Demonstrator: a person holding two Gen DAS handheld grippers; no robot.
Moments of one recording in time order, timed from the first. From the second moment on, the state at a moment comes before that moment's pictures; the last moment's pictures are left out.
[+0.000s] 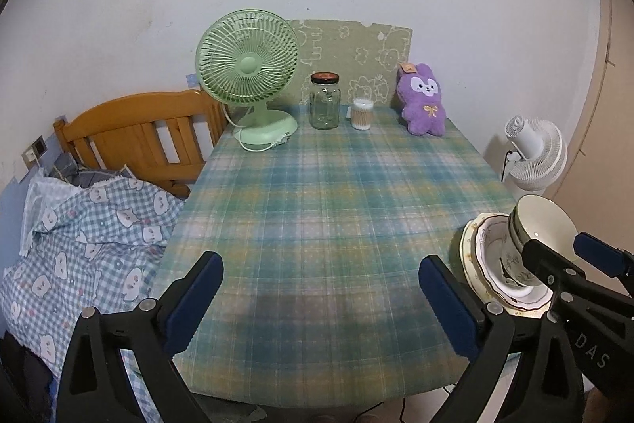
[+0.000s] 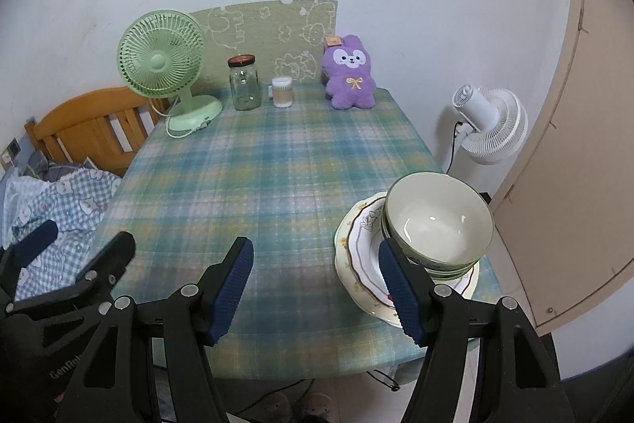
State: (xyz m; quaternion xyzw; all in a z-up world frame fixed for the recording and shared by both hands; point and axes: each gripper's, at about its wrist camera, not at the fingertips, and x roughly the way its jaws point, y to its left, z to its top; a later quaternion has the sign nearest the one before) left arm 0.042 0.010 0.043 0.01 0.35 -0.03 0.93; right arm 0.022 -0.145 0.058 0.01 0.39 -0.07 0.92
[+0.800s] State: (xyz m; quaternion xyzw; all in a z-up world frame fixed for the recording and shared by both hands) left arm 0.034 0.010 0.042 0.01 0.35 -0.01 0.94; right arm 0.022 -0.150 0.053 0.03 0.38 -0.05 0.92
